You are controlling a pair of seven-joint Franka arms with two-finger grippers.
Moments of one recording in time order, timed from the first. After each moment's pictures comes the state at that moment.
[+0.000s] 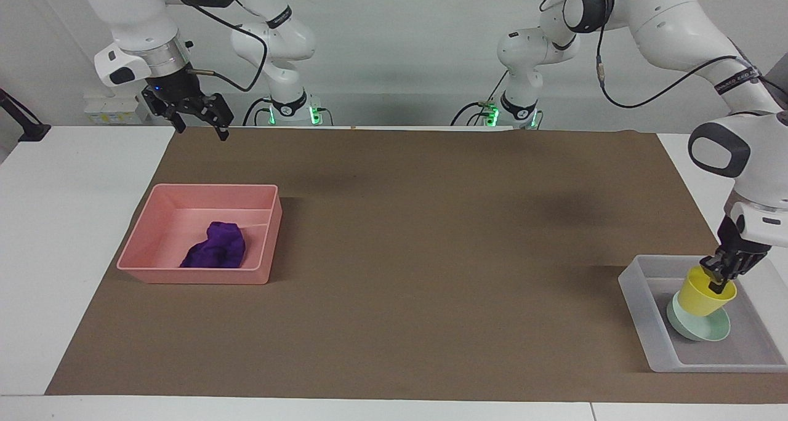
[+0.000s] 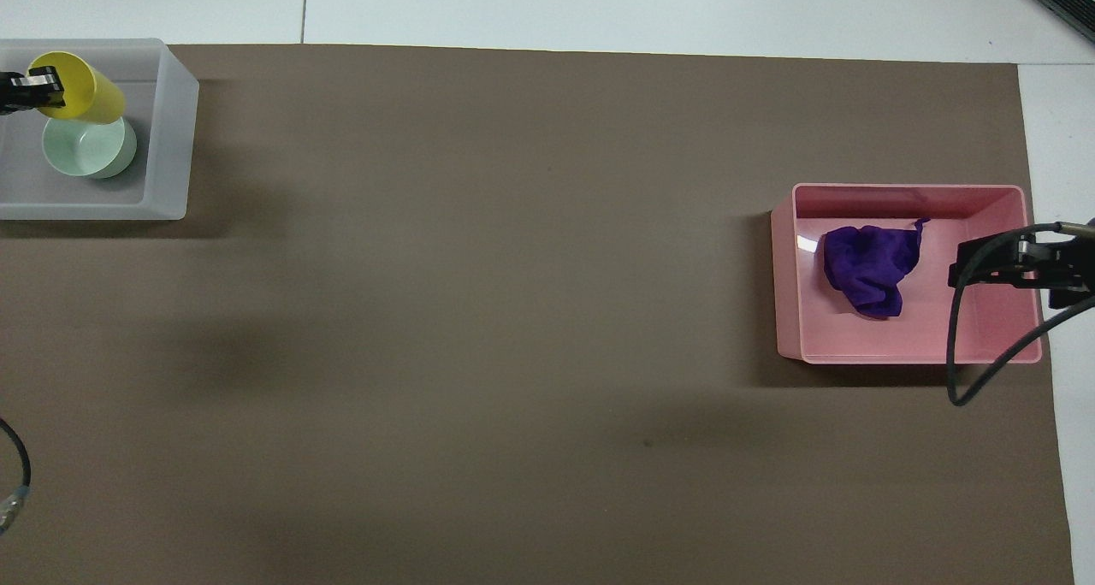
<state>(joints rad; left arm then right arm) 0.15 0.50 0.07 -1.42 -0.05 2.31 0.01 -0.03 -0.10 -0.01 -1.68 -0.01 1.56 0.19</state>
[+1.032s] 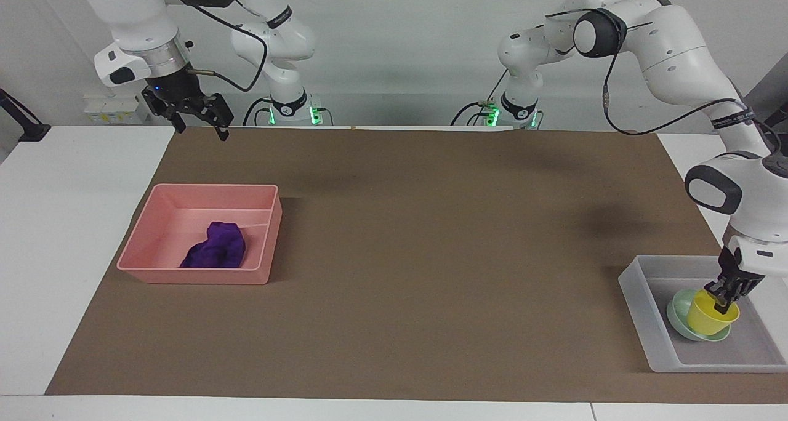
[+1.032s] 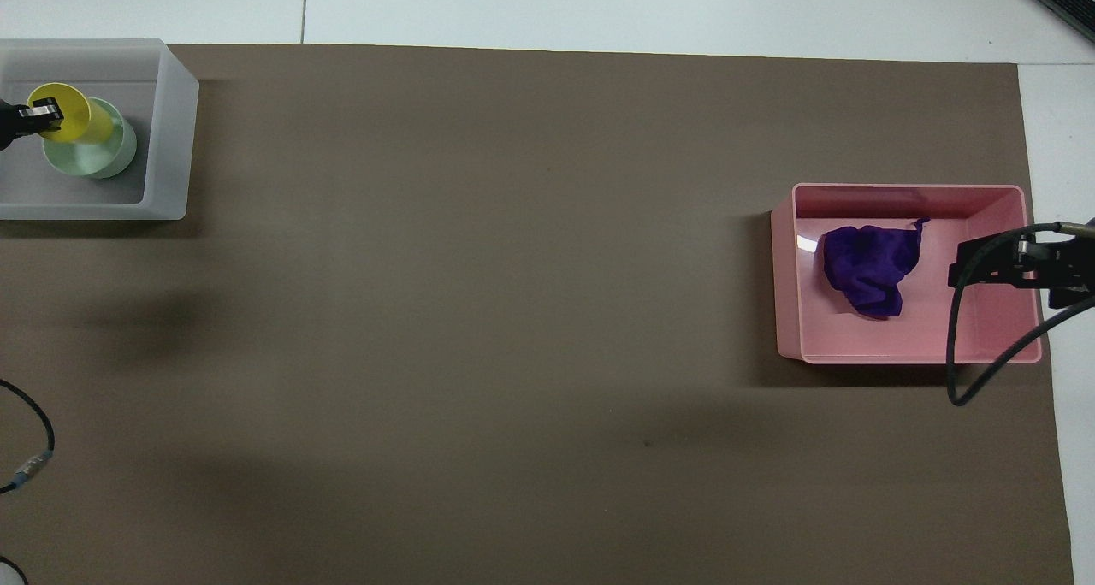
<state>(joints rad) 0.20 0.62 0.07 -1.46 -0.05 2.50 0.03 -0.03 -0.10 -0.01 -1.68 -0.01 1.56 0.19</state>
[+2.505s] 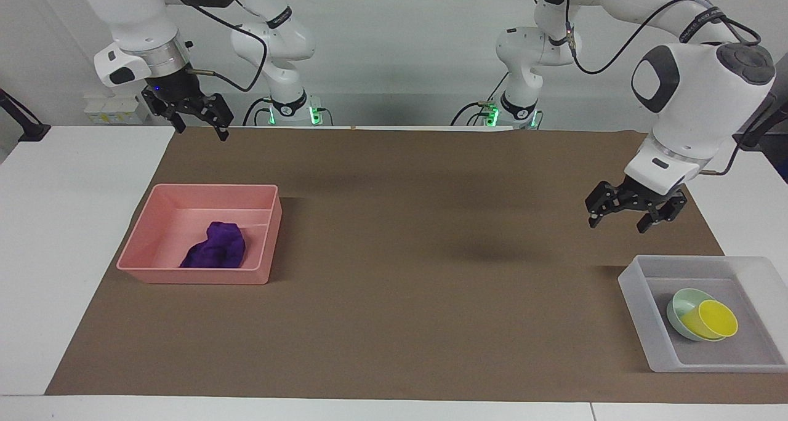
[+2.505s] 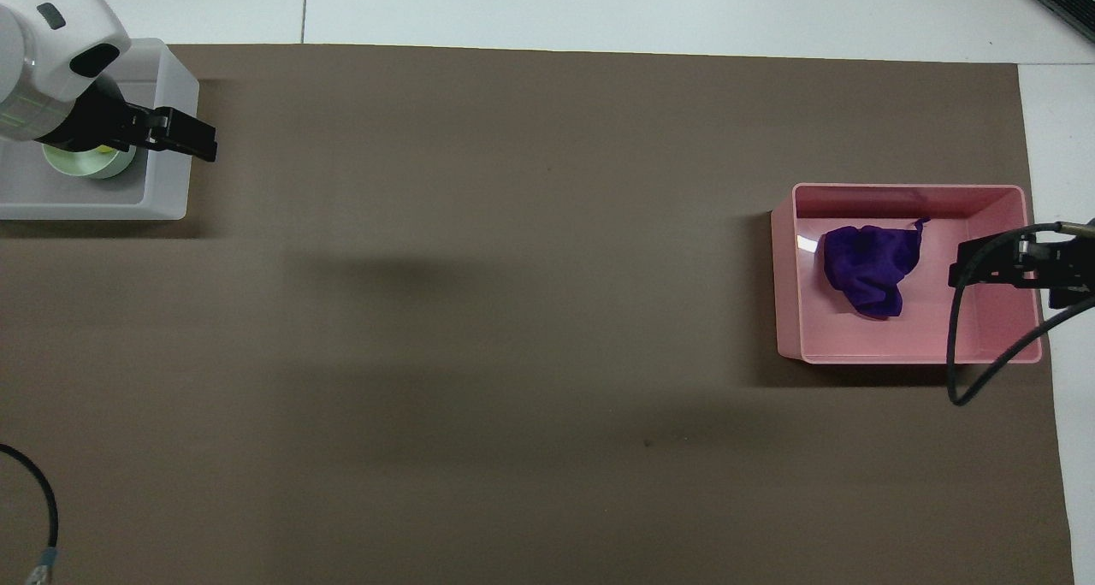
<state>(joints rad) -0.13 0.25 0.04 -1.40 -0.05 1.74 0.10 -0.03 -0.10 -0.01 -1.68 -0.01 1.56 0.19</state>
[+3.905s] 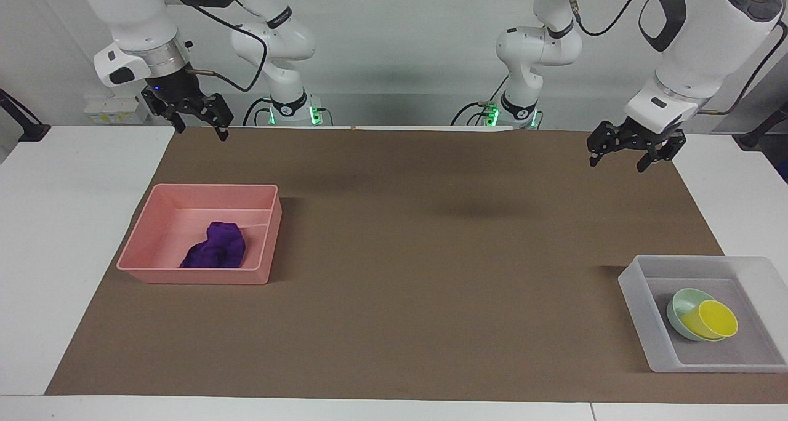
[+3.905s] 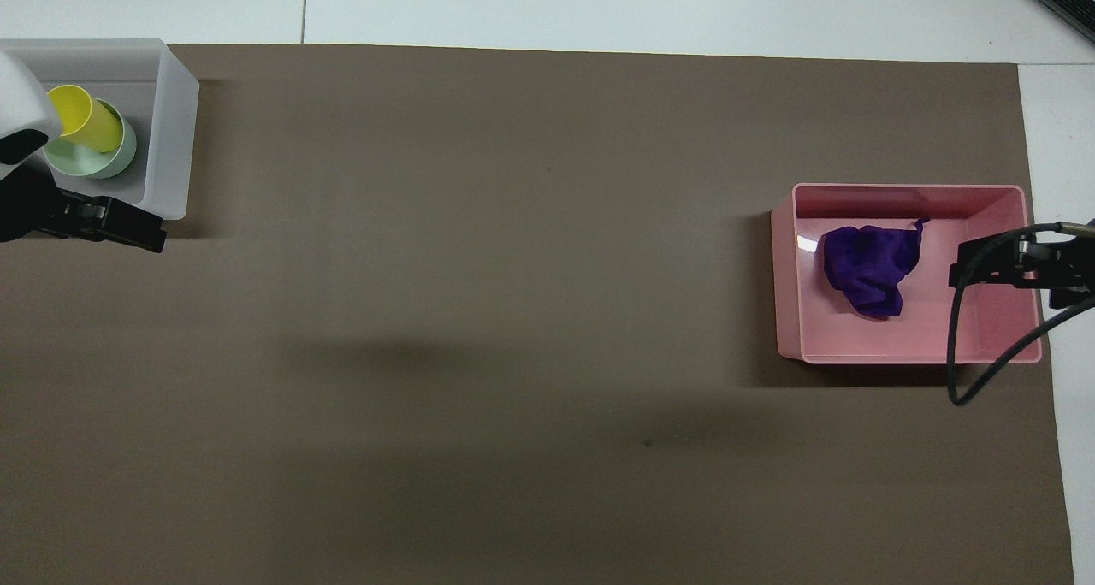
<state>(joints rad) -0.13 0.05 0.06 -1.57 -0.01 1.59 0.13 -0.03 -0.10 -0.01 -1.68 -0.01 1.56 0.19</state>
